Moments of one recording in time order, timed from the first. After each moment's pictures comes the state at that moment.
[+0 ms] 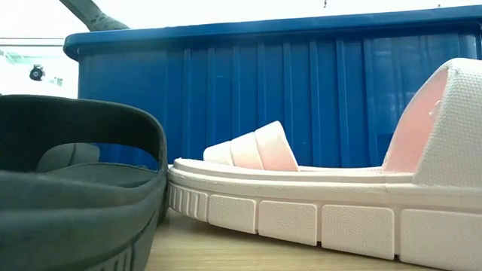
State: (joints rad) left arm 0.48 1.46 0.79 -0.03 -0.32 0.82; right arm 0.13 1.25 1.52 -1.01 0.95 0.23
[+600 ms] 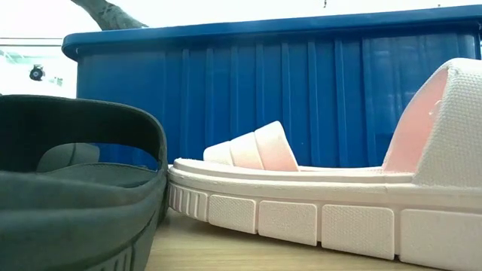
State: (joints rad) left arm 0.49 1.45 0.91 -0.35 -0.14 0.70; right arm 0.13 1.25 1.52 -1.01 0.94 0.23
